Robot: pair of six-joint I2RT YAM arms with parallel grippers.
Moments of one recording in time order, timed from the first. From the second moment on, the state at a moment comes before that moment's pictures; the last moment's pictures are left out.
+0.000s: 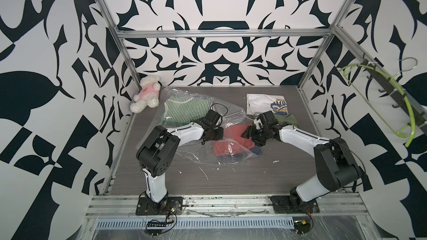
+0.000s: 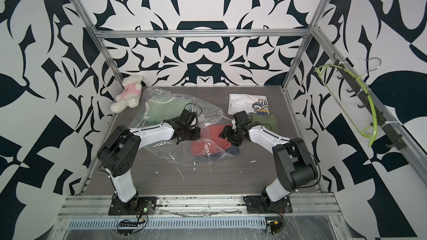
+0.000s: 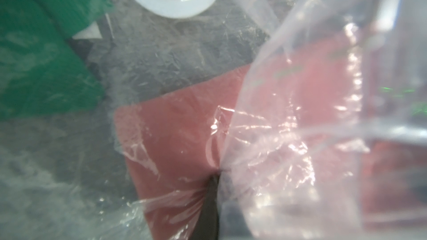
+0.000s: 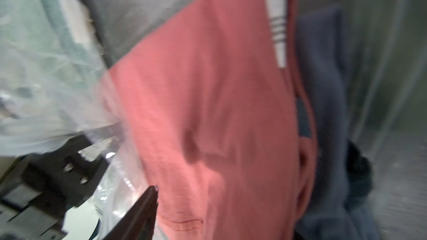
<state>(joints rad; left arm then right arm) -0.67 1.85 1.12 -0.30 0.18 -0.51 0.36 1.55 0.88 -0.38 -0.45 0.79</state>
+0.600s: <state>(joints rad) -0.67 1.85 1.12 -0.30 0.18 -0.51 0.36 1.62 0.89 -0.36 -0.42 0.74</state>
